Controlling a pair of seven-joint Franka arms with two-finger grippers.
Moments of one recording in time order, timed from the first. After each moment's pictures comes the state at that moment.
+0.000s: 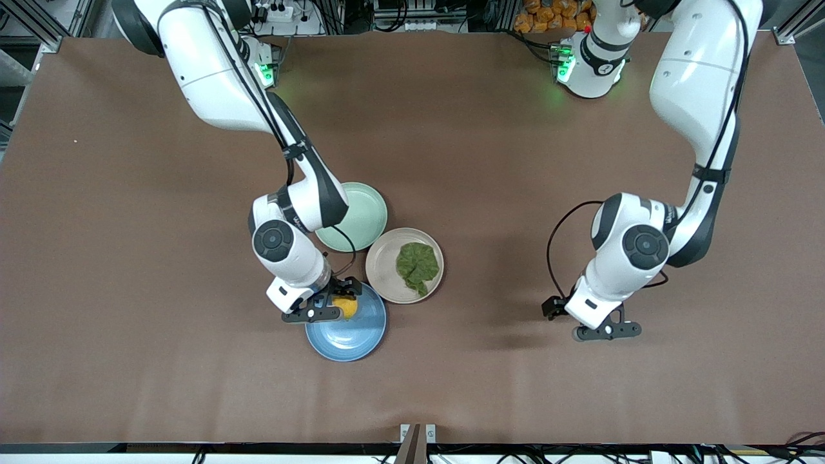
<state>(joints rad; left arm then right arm) -0.11 0.65 -0.16 -1.60 0.17 2.40 -0.42 0.51 0.79 -0.10 -1.45 0.17 2.34 0.27</state>
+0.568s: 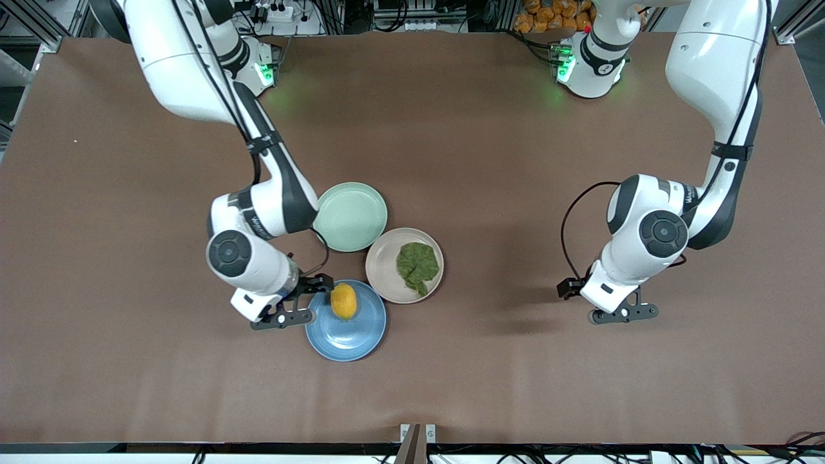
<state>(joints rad) -0.08 0.56 -0.17 -1.68 0.17 2.26 -0.42 0.41 0.72 -0.10 -1.40 0.17 2.10 0.11</state>
